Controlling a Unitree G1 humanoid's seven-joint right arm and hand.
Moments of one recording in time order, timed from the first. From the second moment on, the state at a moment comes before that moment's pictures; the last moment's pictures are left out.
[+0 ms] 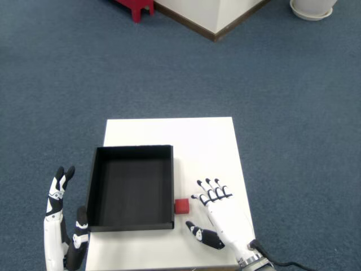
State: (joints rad) arm -0.42 -0.17 1.13 1.36 -0.64 -0.38 -1.12
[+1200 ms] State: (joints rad) arm -0.47 -0.17 1.19 1.28 -0.62 -0.34 -1.04
